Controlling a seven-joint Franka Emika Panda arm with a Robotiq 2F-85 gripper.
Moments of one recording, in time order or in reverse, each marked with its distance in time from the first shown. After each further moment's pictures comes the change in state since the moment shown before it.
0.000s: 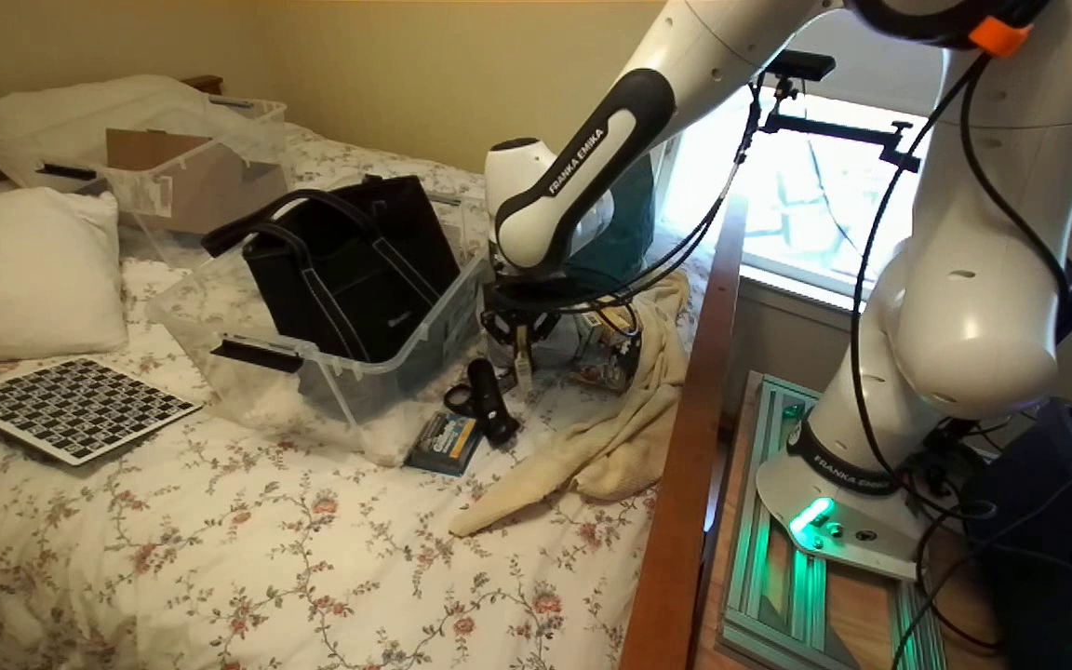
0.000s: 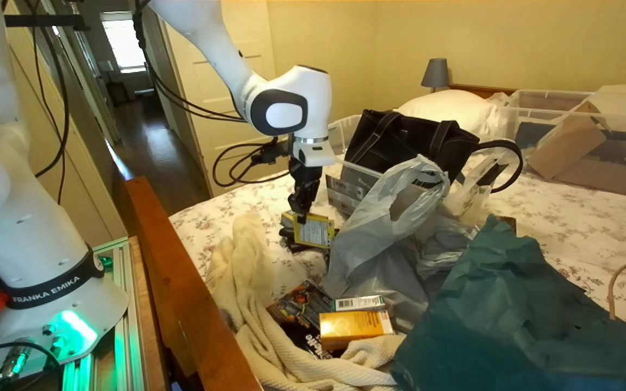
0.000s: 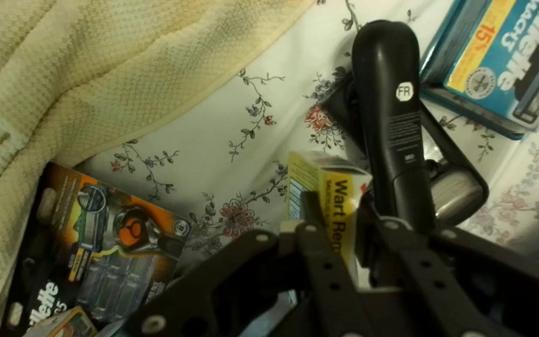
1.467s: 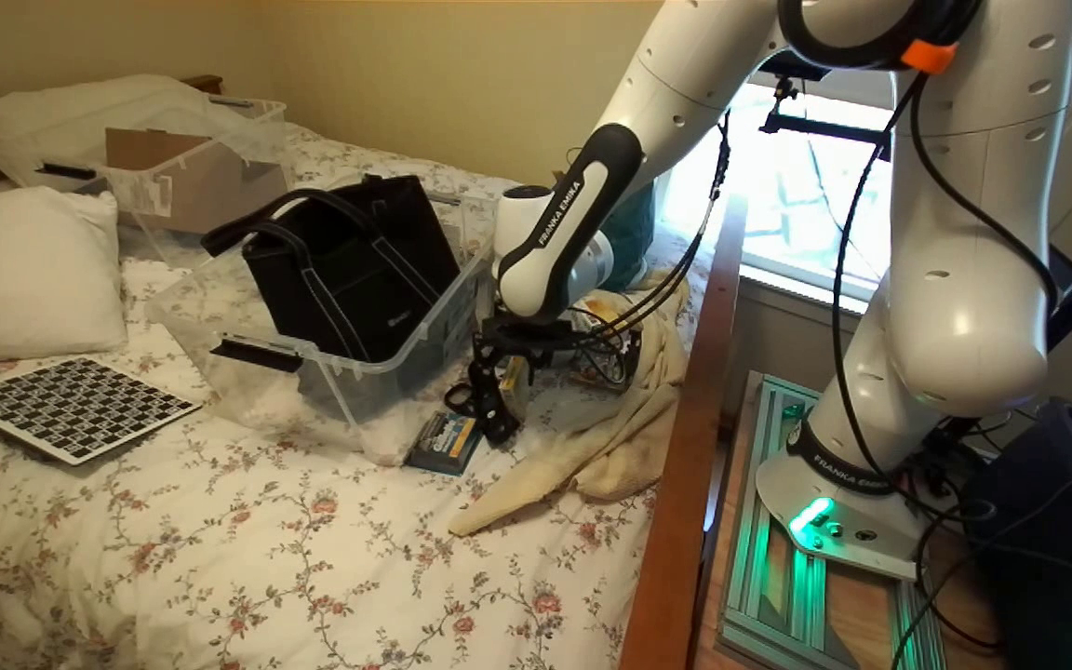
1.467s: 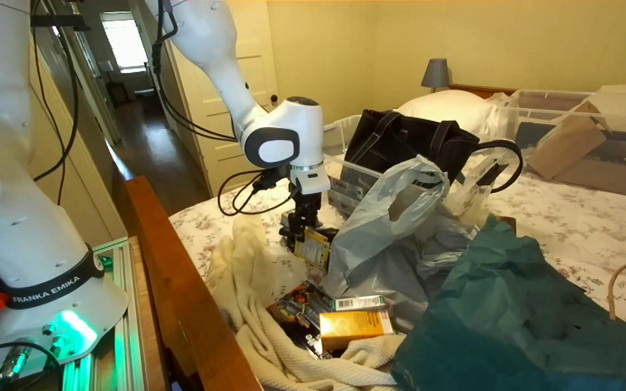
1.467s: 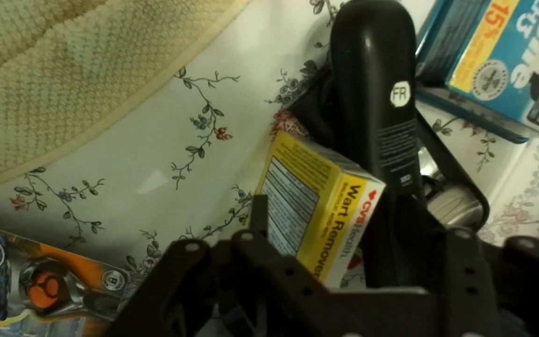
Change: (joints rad) arm -0.072 0.146 0.098 -0.033 0.095 0.285 -0.050
